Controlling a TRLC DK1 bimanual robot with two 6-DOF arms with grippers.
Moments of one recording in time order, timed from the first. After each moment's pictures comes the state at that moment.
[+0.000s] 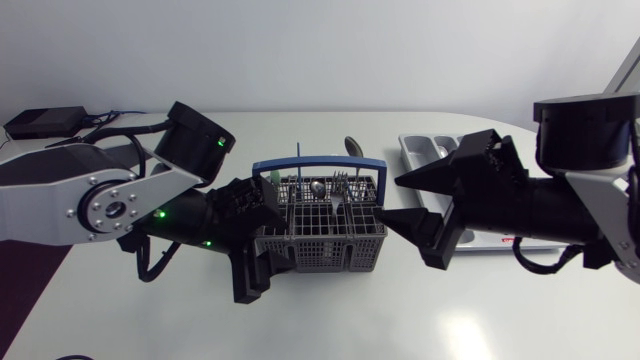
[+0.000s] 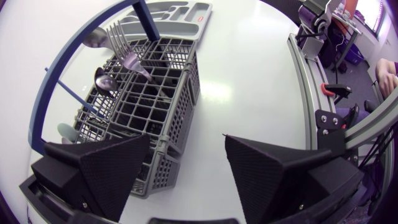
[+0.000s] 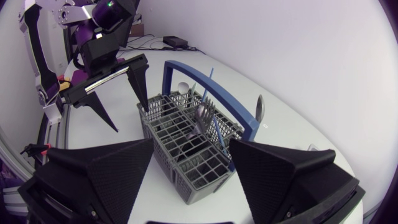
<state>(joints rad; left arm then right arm) -0.60 1.42 0.88 -0.42 0.38 0.65 0.39 1.06 0.66 -0.14 -0.46 -0.37</state>
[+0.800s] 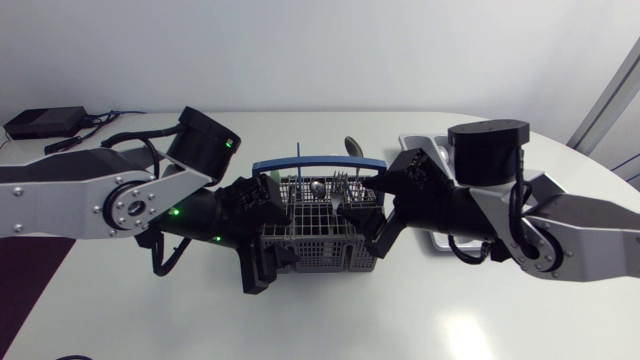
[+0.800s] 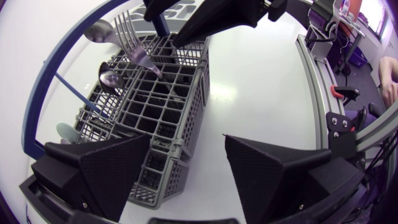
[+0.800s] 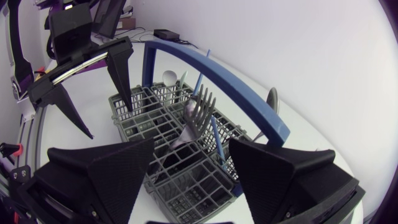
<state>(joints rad) -0.58 1.48 0.88 -0.35 0.38 0.65 0.49 1.37 0.64 0.23 -0.30 -0.34</state>
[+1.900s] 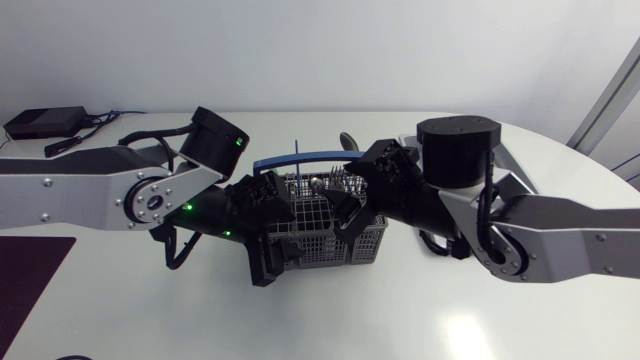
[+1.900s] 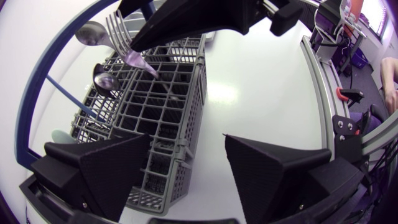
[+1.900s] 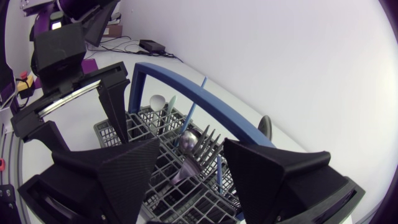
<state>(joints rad) -0.58 1.54 0.91 -0.32 0.38 0.65 0.62 1.45 0.68 0.40 -0.10 -0.31</state>
